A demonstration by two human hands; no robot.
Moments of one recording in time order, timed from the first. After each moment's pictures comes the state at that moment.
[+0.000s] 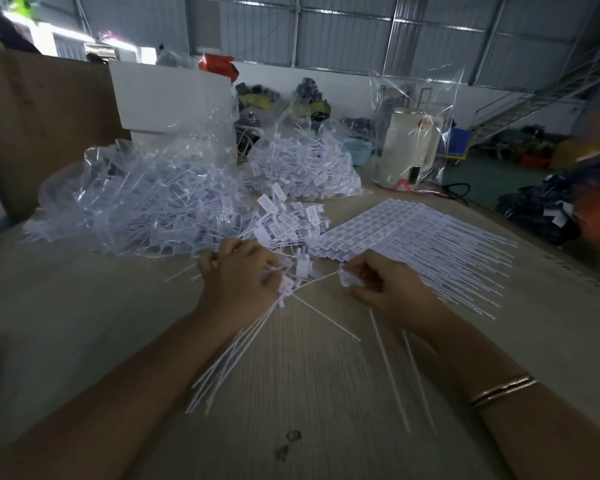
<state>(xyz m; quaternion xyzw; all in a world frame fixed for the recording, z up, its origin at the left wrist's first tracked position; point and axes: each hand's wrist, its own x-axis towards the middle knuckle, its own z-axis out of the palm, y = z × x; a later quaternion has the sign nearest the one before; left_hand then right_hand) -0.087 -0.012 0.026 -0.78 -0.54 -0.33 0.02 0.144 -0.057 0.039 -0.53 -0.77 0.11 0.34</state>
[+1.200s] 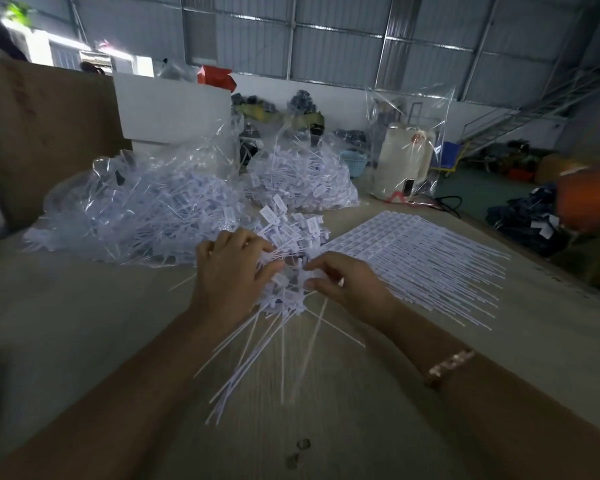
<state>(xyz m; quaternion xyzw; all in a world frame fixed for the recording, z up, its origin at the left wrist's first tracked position) -0.104 -0.004 0.042 -0.78 -0.50 -0.35 0.13 0.099 -0.027 0.042 -0.48 -0.80 0.08 0.36</state>
